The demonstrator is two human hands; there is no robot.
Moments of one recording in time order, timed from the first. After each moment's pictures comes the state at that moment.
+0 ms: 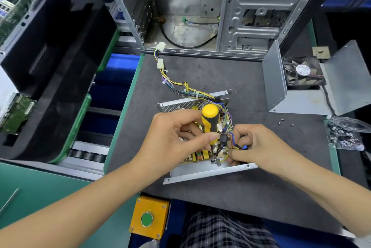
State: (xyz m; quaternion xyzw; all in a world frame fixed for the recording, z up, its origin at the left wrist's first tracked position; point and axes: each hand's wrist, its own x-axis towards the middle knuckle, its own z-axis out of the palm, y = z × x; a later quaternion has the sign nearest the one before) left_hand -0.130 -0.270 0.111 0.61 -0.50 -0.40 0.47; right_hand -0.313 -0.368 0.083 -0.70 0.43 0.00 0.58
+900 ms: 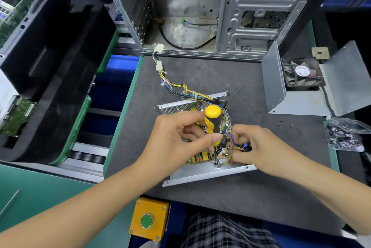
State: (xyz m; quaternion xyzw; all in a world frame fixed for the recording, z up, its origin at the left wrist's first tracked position) left_hand -0.136 -0.275 0.117 0.59 -0.48 -0.43 0.48; right_hand -0.313 -0.372 0.084 -0.77 0.40 0.00 0.51
